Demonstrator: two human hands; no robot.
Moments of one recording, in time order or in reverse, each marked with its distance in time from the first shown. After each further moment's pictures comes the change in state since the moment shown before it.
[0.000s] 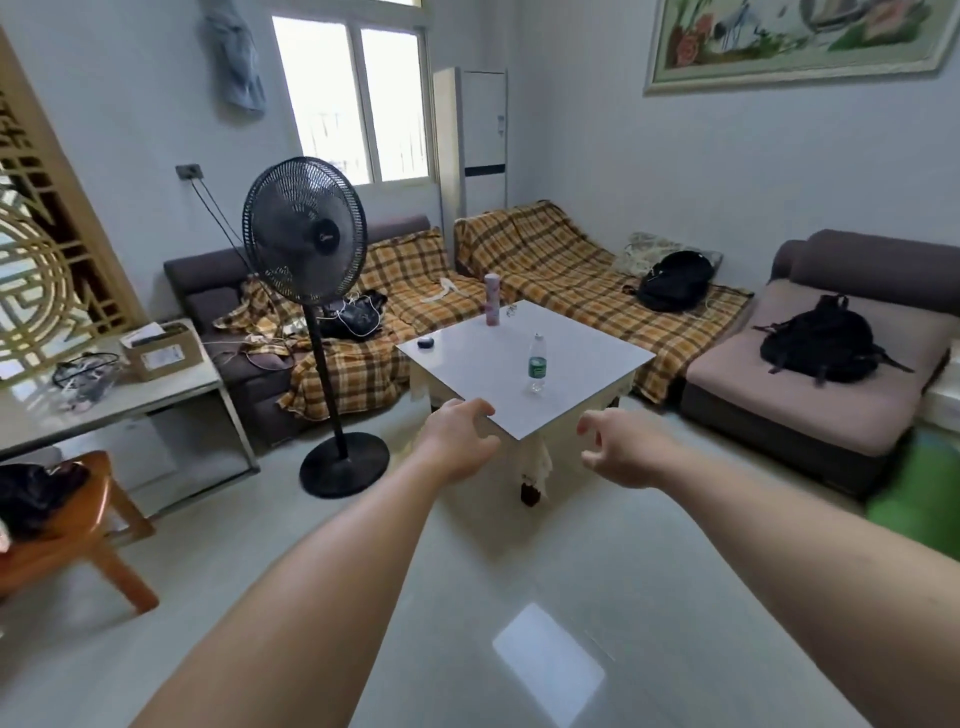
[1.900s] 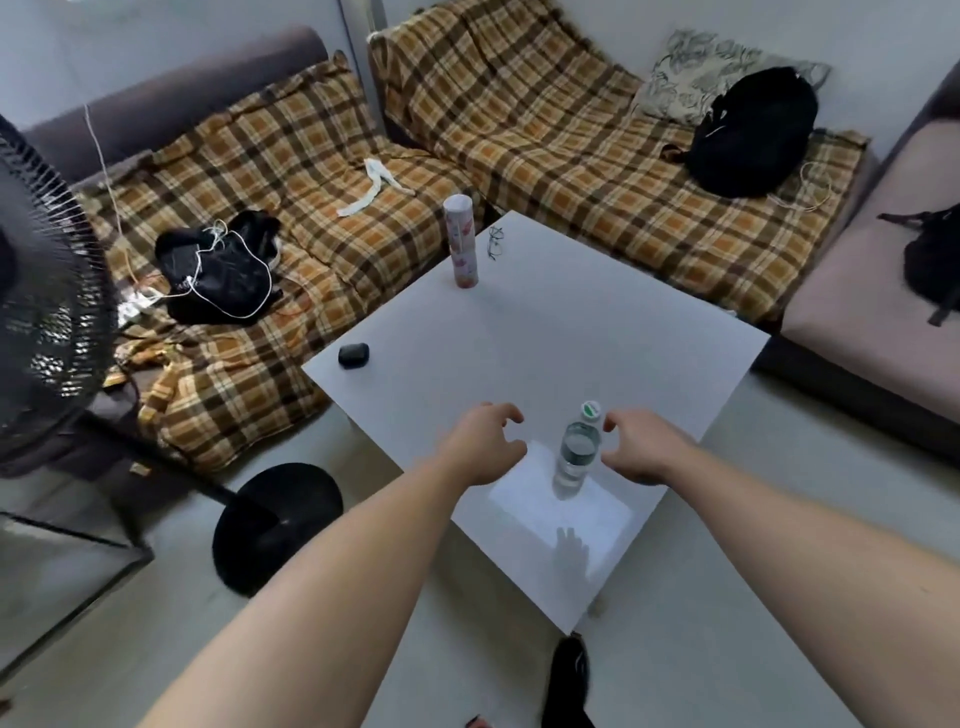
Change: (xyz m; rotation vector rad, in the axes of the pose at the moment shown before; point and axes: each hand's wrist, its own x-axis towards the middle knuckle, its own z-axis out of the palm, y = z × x) left_hand 0.798 -0.153 0.147 0.054 -0.498 -0.042; right_hand 0.772 0.177 0.117 0.107 -0.376 0.398
